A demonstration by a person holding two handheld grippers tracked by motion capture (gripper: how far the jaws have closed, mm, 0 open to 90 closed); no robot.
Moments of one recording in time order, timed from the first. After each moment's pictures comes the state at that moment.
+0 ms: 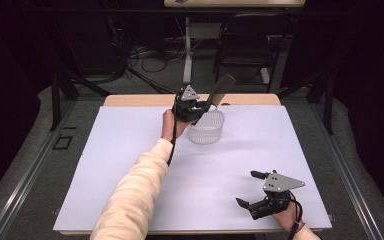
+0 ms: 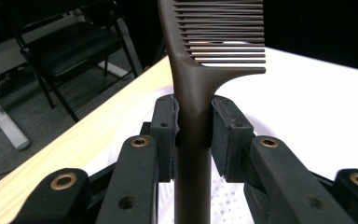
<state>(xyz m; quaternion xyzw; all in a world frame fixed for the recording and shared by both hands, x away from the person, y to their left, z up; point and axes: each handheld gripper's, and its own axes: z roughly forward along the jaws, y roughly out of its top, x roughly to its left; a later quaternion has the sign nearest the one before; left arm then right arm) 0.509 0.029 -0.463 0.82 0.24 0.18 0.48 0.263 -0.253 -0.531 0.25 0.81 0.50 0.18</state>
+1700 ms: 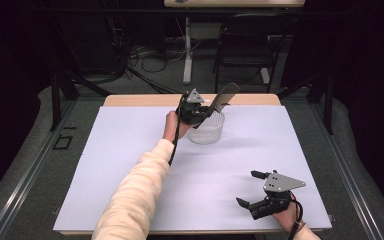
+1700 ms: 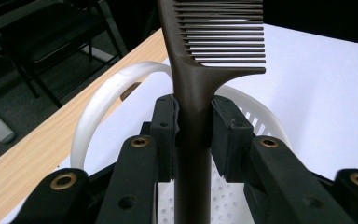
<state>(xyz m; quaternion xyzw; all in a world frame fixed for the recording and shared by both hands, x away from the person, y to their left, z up) 0.513 0.018 -0.474 0.85 0.23 0.16 0.46 0.263 -0.254 -0.531 0.26 0.81 0.50 0.18</state>
